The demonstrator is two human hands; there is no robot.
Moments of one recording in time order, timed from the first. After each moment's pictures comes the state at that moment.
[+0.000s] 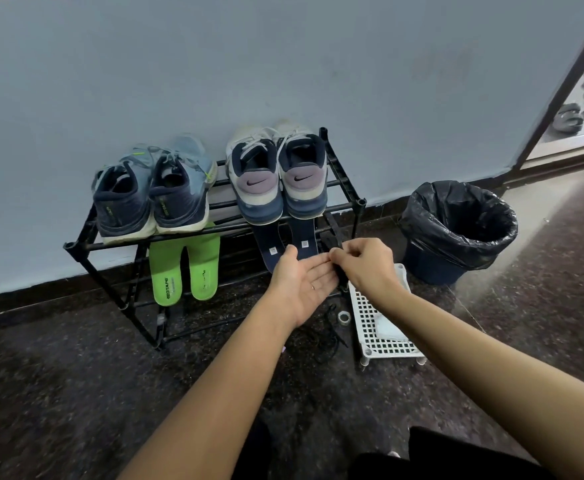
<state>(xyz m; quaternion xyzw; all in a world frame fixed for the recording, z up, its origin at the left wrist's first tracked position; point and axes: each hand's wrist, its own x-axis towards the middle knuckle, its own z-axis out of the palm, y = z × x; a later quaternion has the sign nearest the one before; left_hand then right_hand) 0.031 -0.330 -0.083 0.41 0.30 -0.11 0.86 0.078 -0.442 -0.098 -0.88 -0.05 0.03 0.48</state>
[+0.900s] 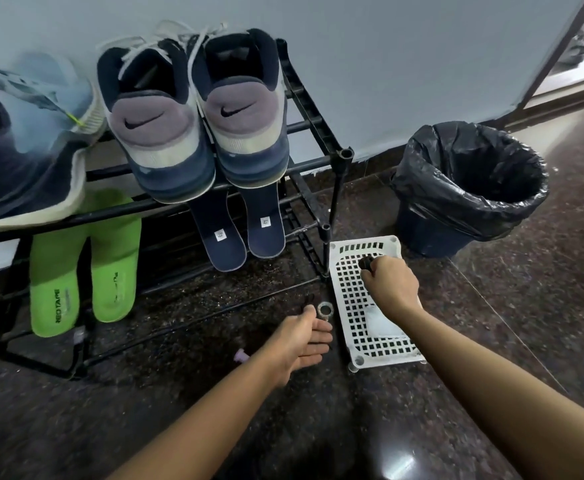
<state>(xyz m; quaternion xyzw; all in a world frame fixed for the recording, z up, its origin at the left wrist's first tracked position) 0.099 -0.350 -0.293 0.62 0.31 -0.31 0.65 0.201 -0.506 -0.314 -0.98 0.04 0.03 0.18</state>
